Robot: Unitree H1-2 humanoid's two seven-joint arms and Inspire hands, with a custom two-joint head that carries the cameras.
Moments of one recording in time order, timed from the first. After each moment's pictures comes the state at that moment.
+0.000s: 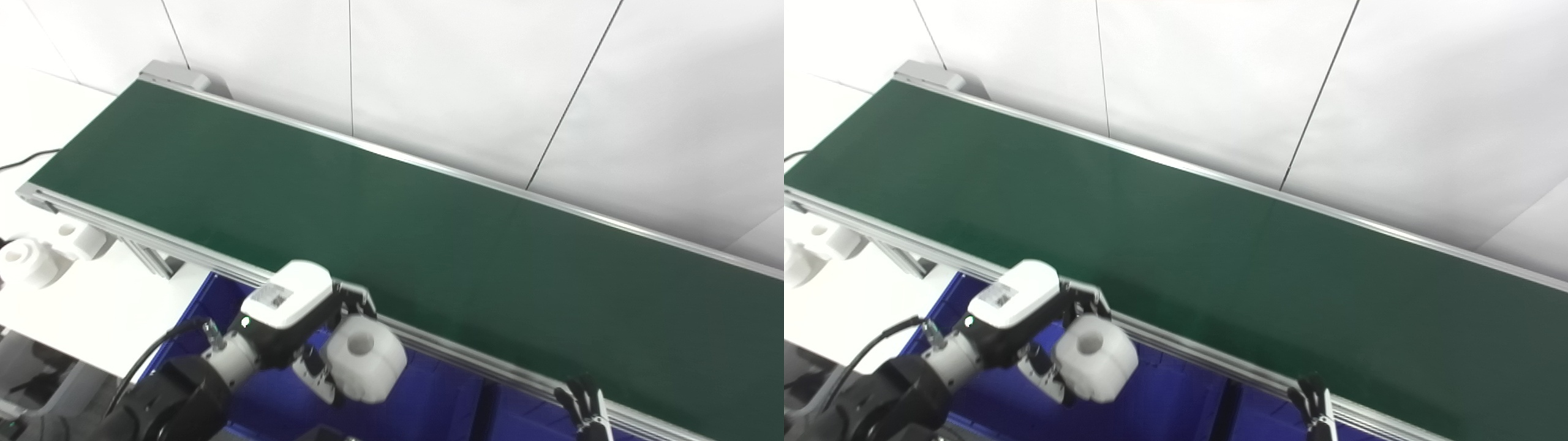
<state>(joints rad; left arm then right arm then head) 0.54 0.35 -0.16 -0.60 0.89 -0.03 -0.28 0.61 -0.17 0.27 -0.28 -0.12 -0.36 0.06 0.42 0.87</state>
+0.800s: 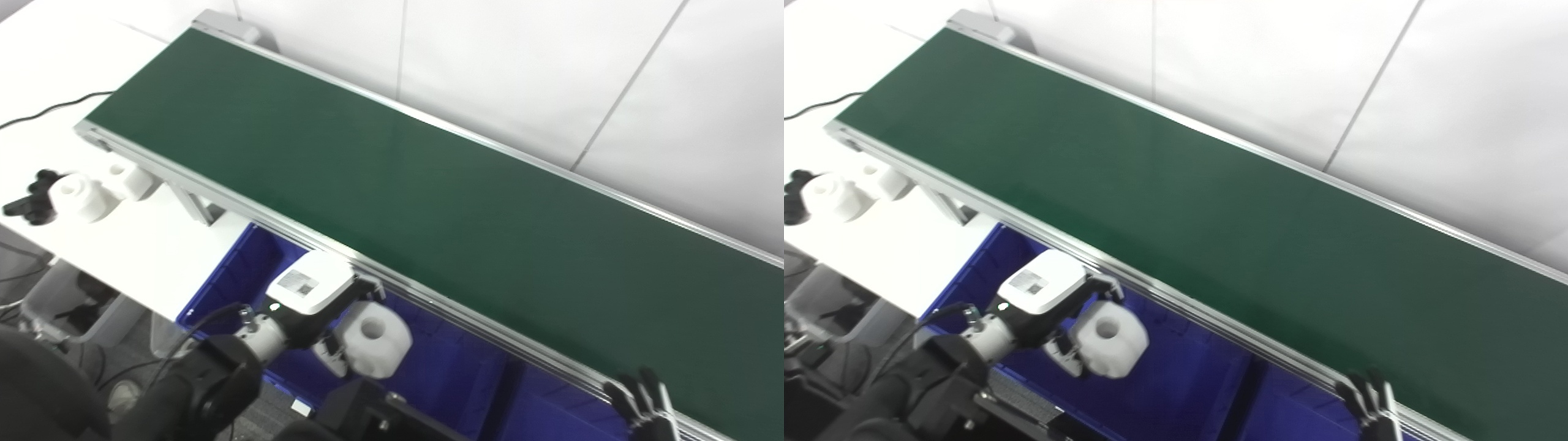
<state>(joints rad) 0.53 0.21 -0.15 -0.47 1.12 -0.03 -0.14 0.58 -0.23 0.17 -0.33 0.01 -0.28 0.15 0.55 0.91</state>
